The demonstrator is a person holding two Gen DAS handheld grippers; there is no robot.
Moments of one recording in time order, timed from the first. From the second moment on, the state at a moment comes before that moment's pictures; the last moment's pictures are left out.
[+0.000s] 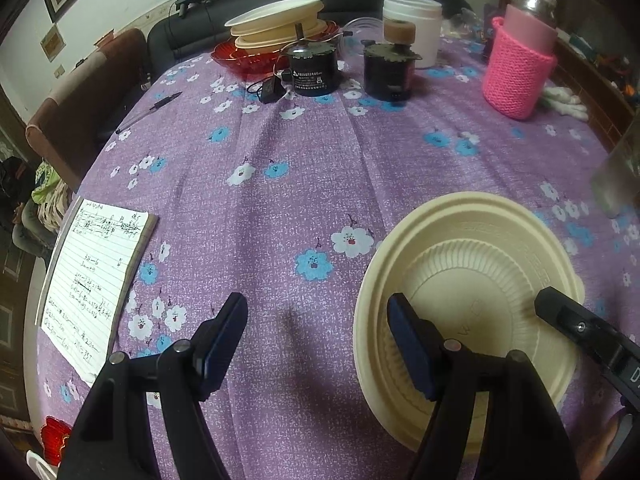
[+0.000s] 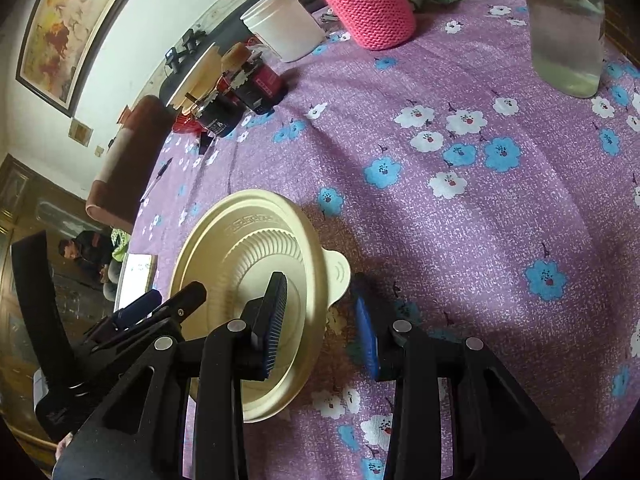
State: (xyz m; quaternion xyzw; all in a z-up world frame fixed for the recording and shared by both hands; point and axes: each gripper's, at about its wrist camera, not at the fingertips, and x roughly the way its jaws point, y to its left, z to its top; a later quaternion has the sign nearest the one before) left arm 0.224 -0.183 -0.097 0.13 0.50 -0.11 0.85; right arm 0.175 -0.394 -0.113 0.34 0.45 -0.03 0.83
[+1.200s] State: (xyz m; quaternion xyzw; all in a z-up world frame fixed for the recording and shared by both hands) left arm 0.210 -0.196 -0.093 0.12 0.48 -0.15 0.85; right arm 0.174 -0.388 -0.108 0.33 0.44 -0.01 0.83
